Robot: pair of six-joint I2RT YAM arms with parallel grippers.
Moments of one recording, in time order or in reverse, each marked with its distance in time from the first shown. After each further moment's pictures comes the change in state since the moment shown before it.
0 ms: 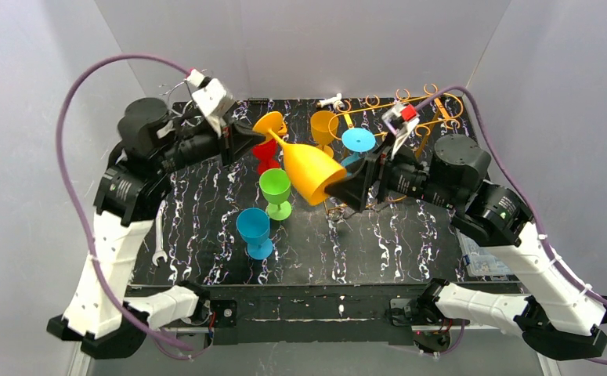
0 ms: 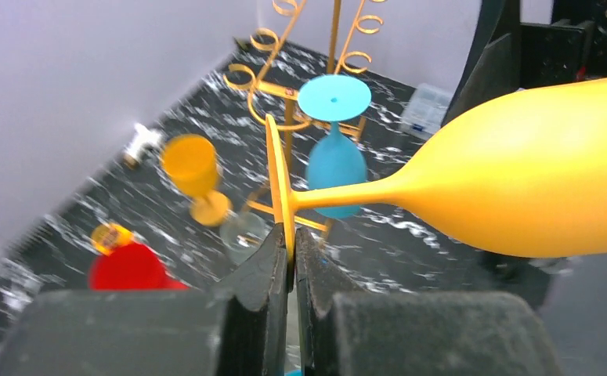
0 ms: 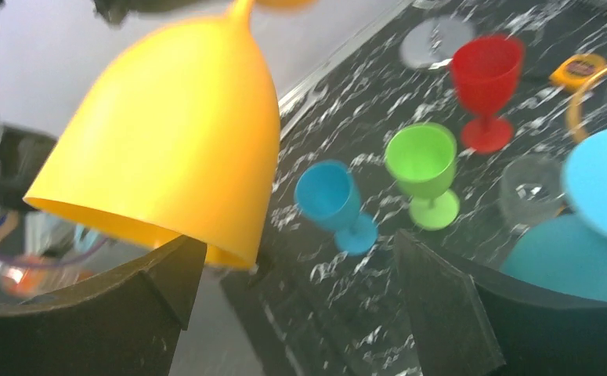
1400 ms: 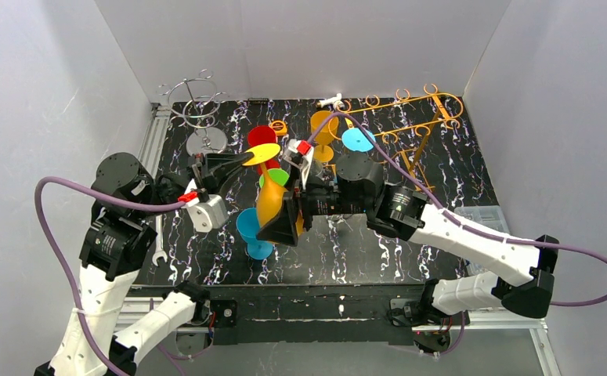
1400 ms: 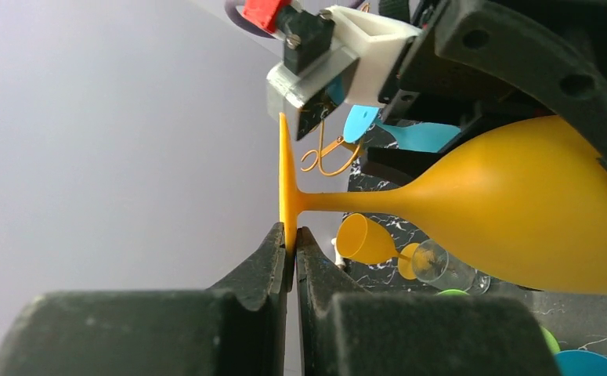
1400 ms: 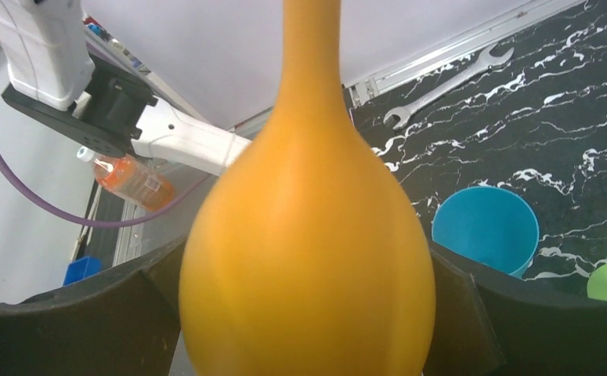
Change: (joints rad) left arm -0.005 -0.332 -0.315 0.225 0.200 0.941; right arm 0.277 0.293 -0.117 0.381 -0.247 0.027
